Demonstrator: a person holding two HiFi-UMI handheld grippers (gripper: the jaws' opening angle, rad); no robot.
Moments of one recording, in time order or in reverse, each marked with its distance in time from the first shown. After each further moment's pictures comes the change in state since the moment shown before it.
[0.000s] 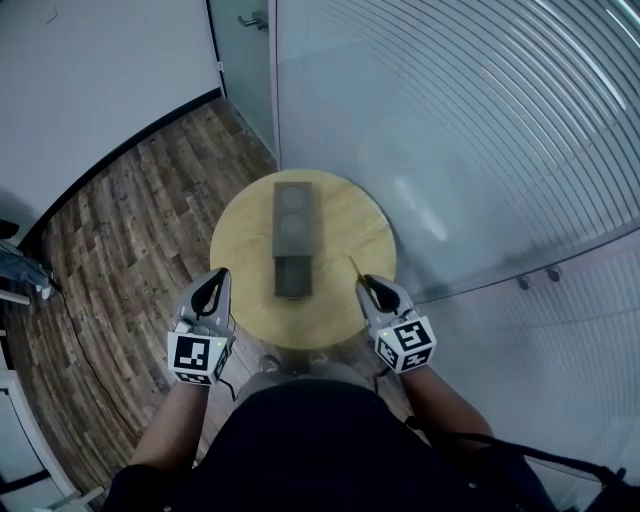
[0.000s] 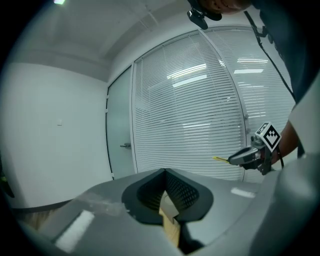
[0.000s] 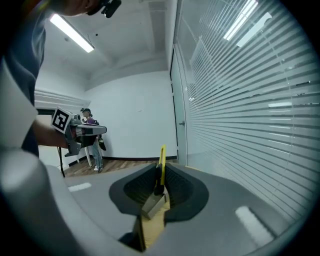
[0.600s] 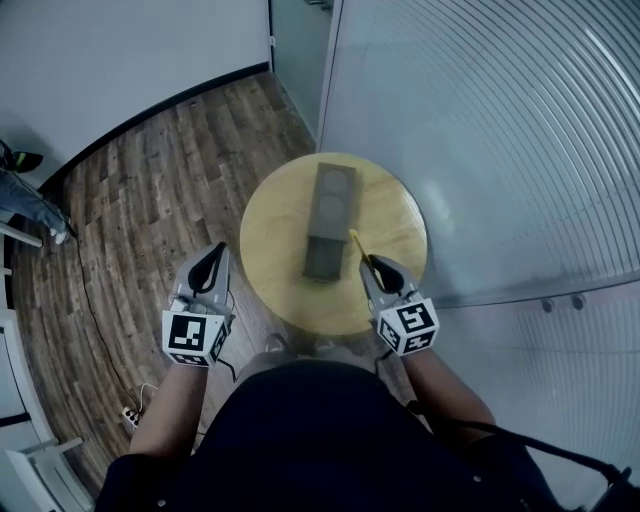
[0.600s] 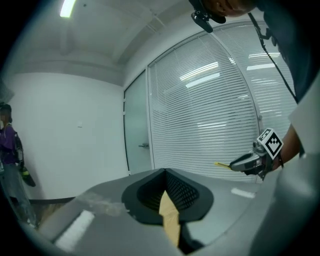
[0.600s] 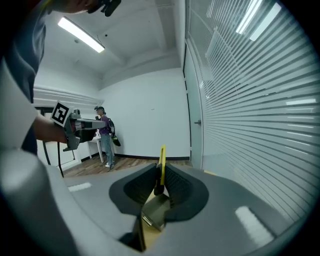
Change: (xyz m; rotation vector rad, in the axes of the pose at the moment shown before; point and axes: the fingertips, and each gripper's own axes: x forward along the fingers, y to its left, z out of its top) left arm -0.055 0.053 0.002 -0.054 -0.005 0.174; right arm 0.052 0.049 0.013 -0.063 0.014 0.144
